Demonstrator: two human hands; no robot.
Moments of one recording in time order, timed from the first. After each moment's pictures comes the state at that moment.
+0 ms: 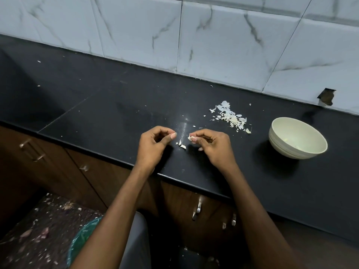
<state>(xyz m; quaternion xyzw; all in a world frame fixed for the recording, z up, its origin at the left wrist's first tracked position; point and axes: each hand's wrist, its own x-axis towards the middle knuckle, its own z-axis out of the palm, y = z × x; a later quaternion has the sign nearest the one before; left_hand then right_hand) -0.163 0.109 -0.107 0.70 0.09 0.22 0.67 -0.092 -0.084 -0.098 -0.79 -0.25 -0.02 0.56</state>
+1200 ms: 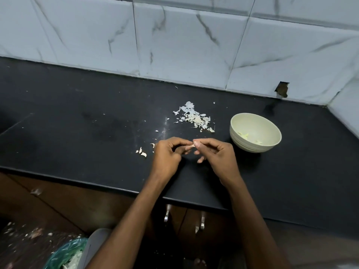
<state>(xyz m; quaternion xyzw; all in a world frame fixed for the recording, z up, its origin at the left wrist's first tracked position) -0.119 -0.021 -0.106 0.73 -0.02 0.17 0.66 -0.094 -0.188 -0.103 -0.71 -0.16 -0.03 0.69</state>
